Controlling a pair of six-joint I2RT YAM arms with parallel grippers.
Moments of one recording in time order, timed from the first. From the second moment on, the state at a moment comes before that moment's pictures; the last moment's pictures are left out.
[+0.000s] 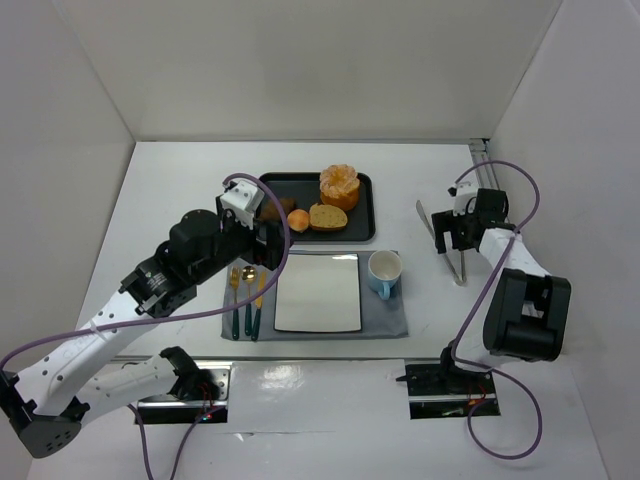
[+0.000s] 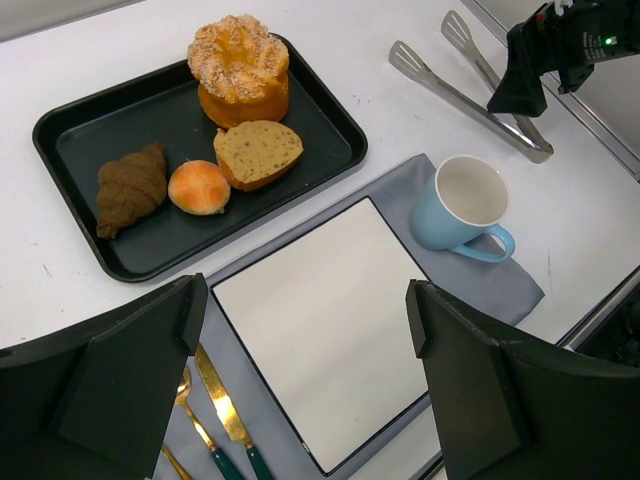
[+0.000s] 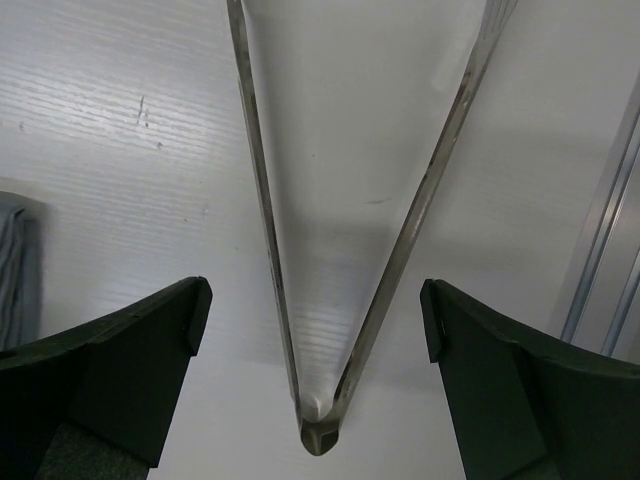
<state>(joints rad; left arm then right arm) -0.72 0.90 1.01 -0.39 -0.08 -0.19 -0.23 1.43 0.85 -0.30 -0.21 -0.36</state>
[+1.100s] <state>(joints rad) -0.72 0.88 1.01 -0.38 -0.08 -0.19 -0.20 1.63 0.88 -0.30 -0.12 -0.38</state>
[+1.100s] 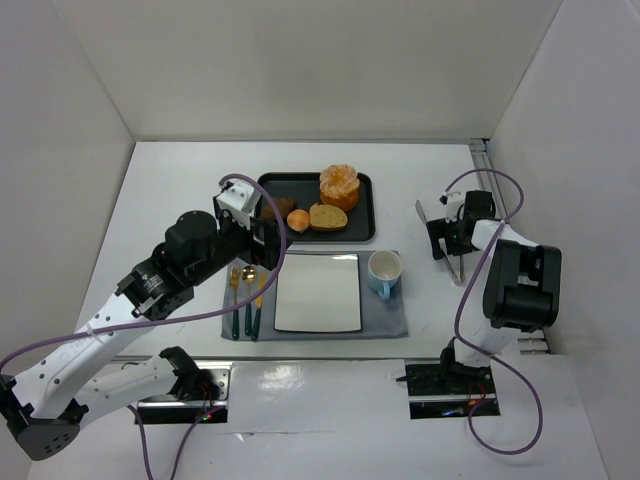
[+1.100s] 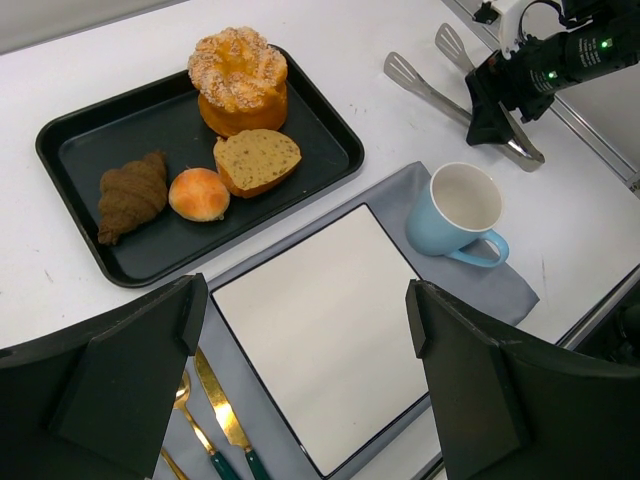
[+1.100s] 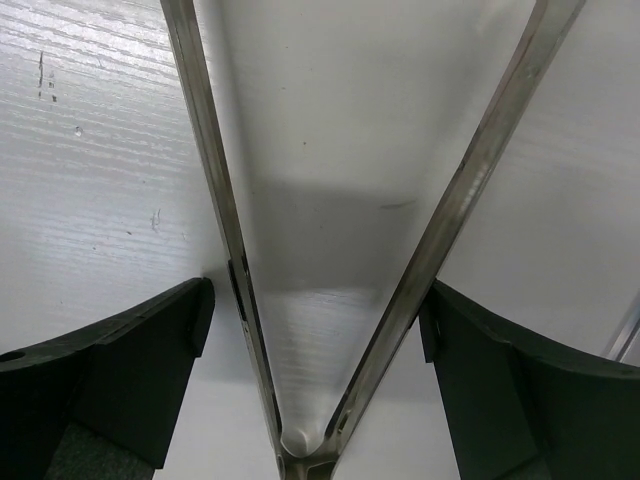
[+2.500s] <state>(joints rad) -0.72 0.87 0.99 -0.38 -0.15 -0.19 -0.20 1.29 1.17 -0.49 -0.45 -0.37</state>
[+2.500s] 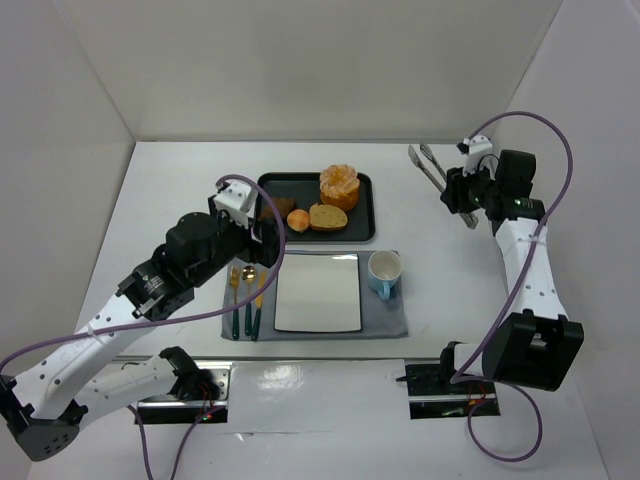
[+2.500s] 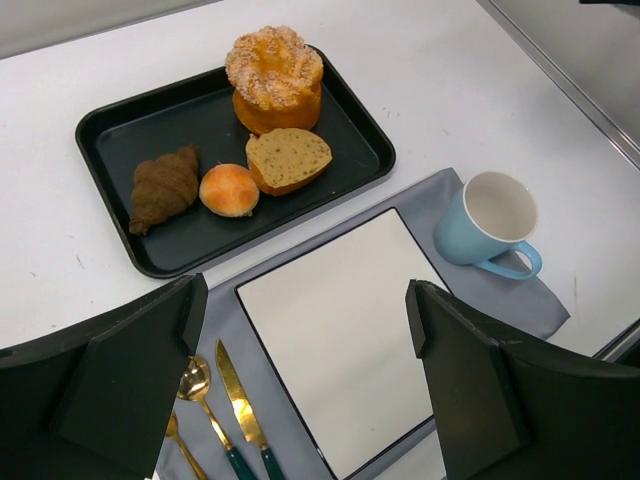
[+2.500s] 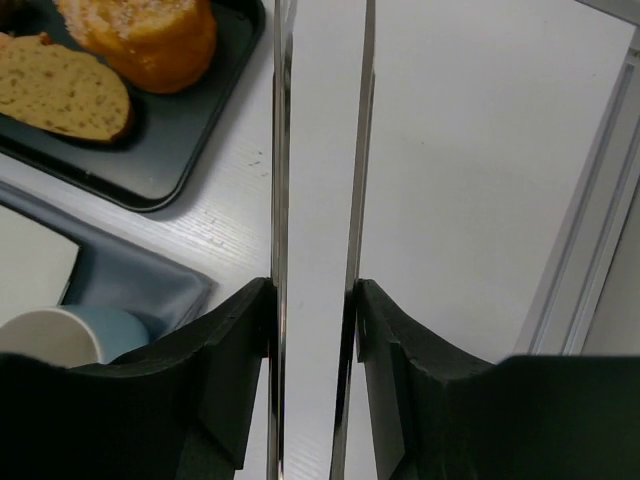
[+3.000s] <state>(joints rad) -0.72 0.88 0.98 -0.38 -0.20 -0.19 0.02 1.28 1.27 -0.58 -0.60 -0.34</state>
